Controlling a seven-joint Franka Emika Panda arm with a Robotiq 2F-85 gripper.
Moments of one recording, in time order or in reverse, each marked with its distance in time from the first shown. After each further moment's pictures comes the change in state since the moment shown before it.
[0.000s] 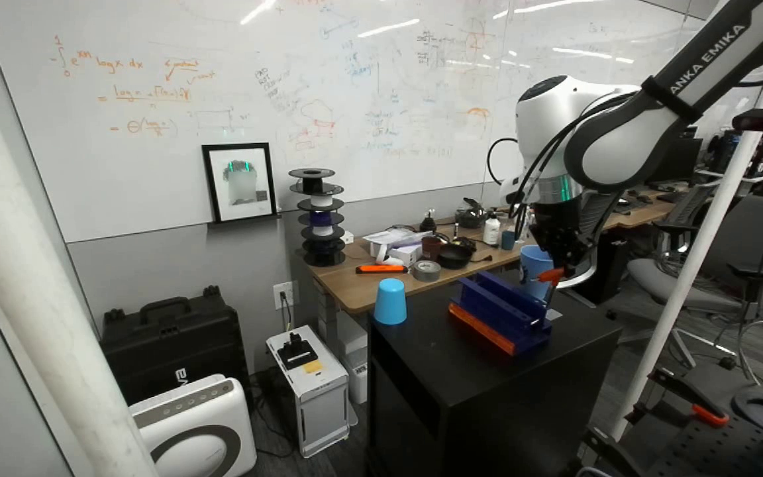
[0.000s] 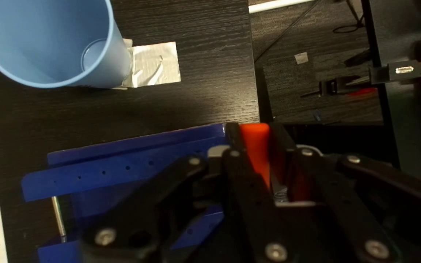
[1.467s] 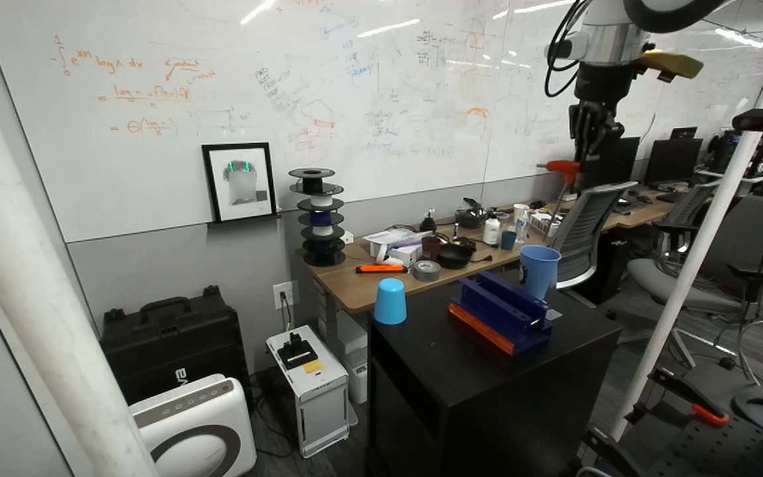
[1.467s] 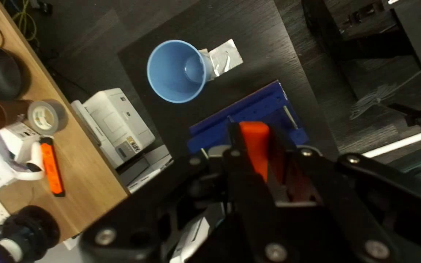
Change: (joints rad) arm -0.022 -0.419 -0.047 0.105 0.222 -0.212 0.067
